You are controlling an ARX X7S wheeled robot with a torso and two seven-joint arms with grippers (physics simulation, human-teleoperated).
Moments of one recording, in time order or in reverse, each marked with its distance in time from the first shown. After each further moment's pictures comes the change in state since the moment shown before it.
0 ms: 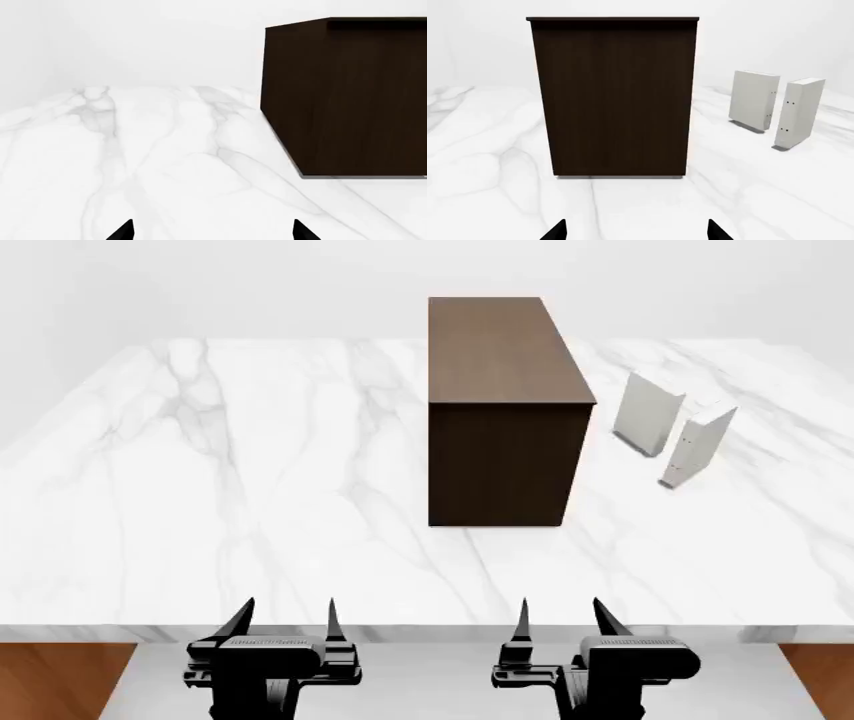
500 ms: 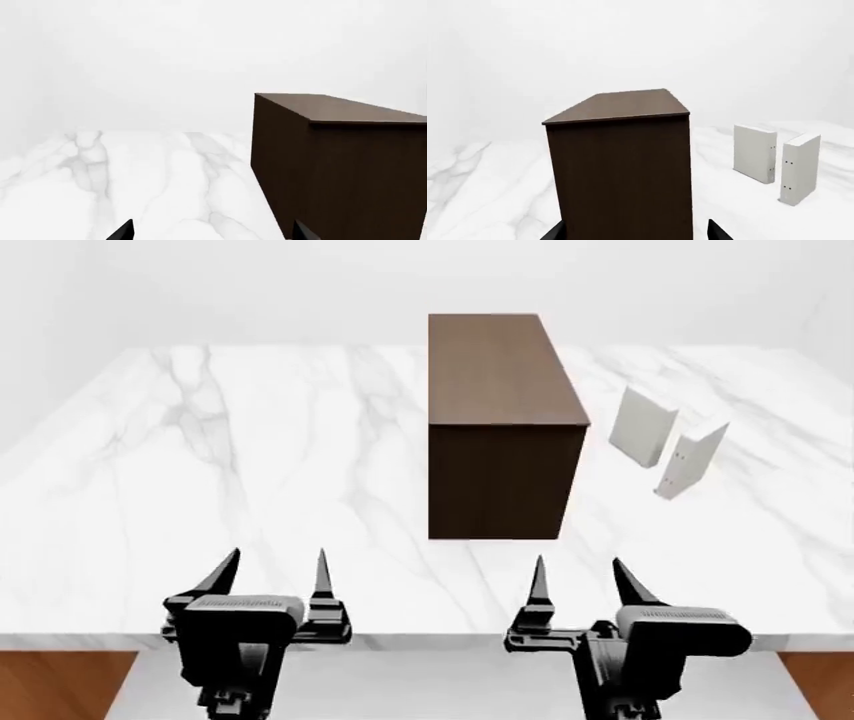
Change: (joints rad) left arm -0.054 -0.074 0.034 0.200 -0.102 -0.116 -0.019; right arm 0.015 0.068 -0.026 -0.231 0.145 0.109 0.042
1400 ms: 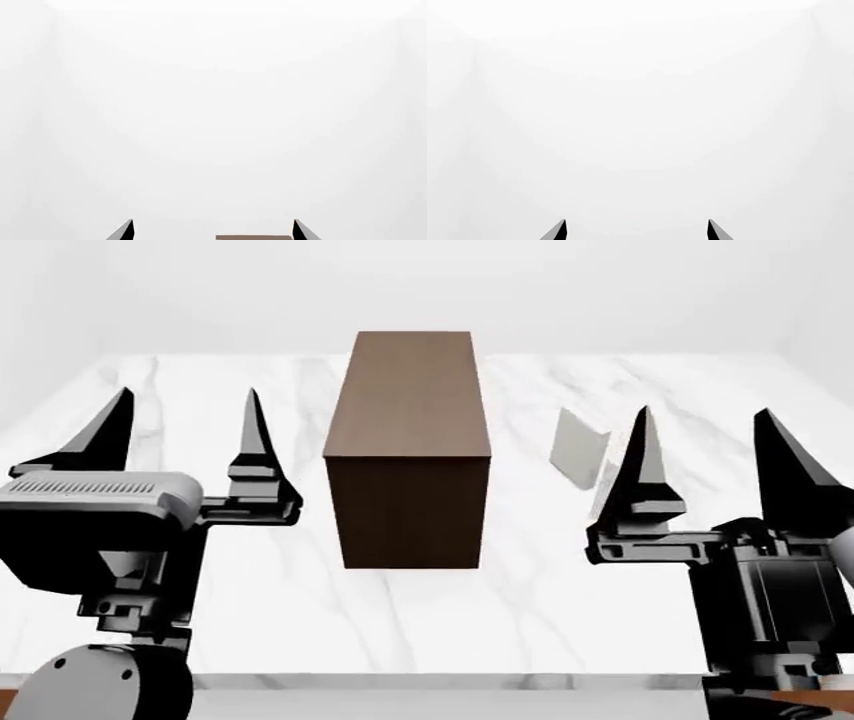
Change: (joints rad) left arm -0.274 -0.111 -0.051 0.543 -0.145 -0.442 -0.108; right arm 0.192 0.182 0.140 -0.654 0.280 0.433 0.135
